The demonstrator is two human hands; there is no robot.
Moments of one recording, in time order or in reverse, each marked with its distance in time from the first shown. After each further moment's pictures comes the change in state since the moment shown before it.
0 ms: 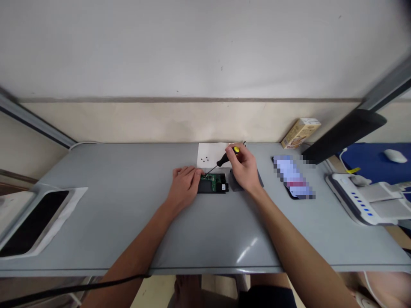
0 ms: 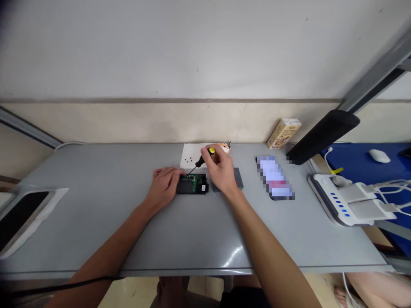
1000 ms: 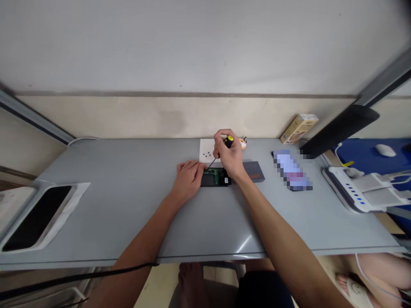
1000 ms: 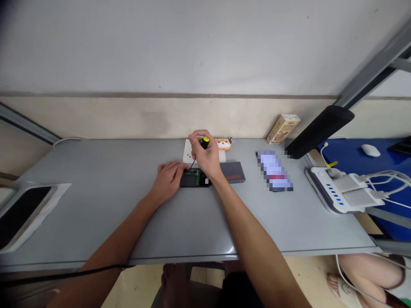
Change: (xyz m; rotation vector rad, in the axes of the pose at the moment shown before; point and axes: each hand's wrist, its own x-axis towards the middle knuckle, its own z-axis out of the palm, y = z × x) left_hand 0.000 -0.008 0.004 -0.015 -0.026 0.025; right_hand 0.016 -0.013 0.056 0.433 -0.082 0.012
